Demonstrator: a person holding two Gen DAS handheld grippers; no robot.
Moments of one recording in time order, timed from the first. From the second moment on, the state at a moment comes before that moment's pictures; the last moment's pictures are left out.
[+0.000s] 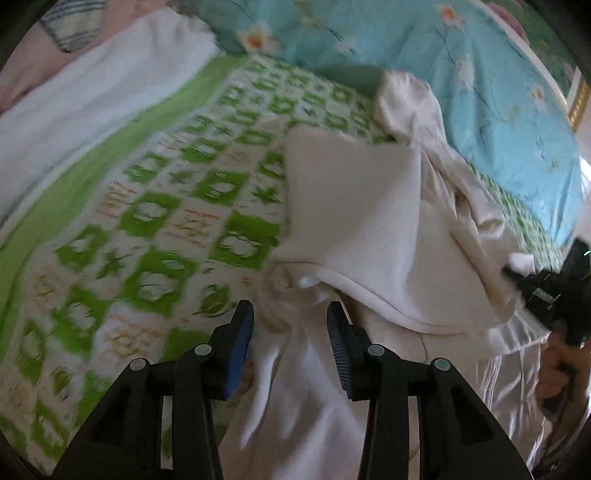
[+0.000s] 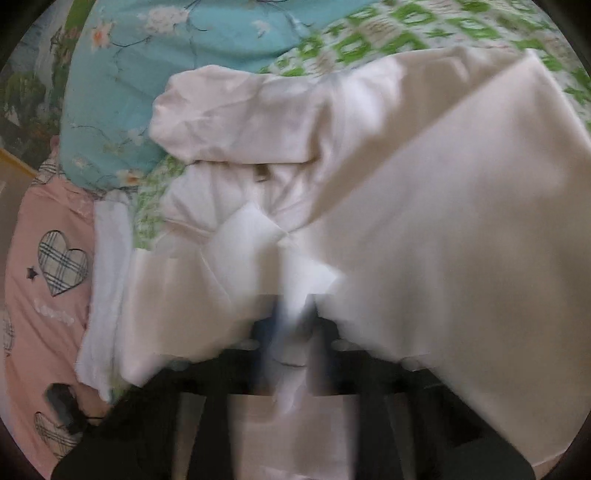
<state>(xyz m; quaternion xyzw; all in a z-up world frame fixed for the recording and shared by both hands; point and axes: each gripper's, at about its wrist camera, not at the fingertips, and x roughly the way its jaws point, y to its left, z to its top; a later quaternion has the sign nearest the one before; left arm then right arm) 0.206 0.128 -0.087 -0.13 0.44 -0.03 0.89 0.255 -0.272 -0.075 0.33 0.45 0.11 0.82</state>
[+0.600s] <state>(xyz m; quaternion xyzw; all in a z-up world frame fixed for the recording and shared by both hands) 0.200 0.160 -0.103 -0.23 0.44 0.01 0.87 0.151 -0.348 -0.058 0.30 0.42 -0.05 0.85</state>
